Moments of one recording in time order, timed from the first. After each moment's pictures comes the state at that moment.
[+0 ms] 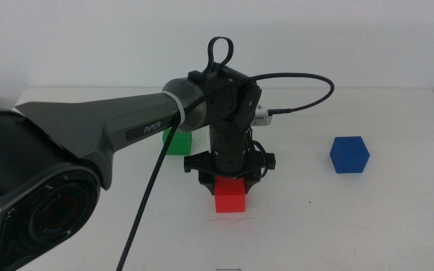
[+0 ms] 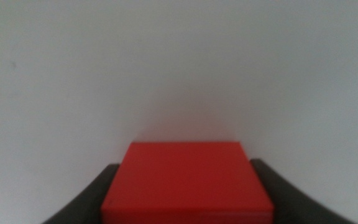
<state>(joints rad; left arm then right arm) -0.67 2.20 -1.77 0.01 1.08 -0.66 -0.06 -0.01 0.03 -0.16 0.32 0.25</state>
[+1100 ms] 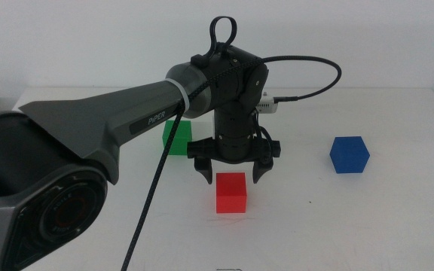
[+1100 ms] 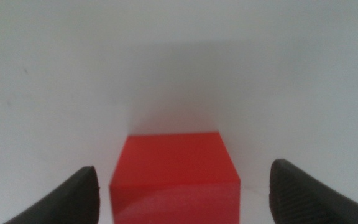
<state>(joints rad) -0.67 2.22 -1.92 0.01 1.22 -0.64 -0.06 -0.01 0.03 -0.16 0.32 0.25</state>
